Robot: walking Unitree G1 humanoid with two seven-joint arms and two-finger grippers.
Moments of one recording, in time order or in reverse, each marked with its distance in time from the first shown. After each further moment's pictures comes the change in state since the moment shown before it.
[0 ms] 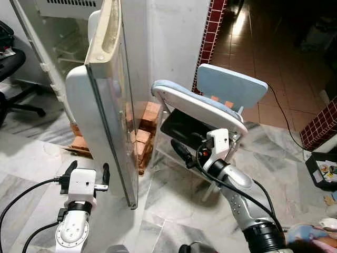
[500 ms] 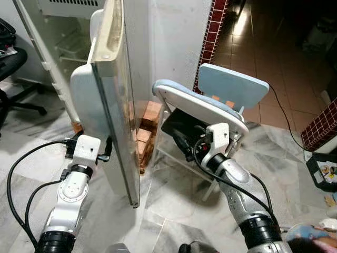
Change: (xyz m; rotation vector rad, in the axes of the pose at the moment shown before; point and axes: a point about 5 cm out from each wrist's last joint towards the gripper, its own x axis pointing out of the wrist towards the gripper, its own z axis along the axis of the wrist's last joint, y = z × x) left arm 0.066 0.016 0.022 0.109 -0.059 -0.049; right arm 0.007 -0.004 0.009 -0.065 -0.045 -0.034
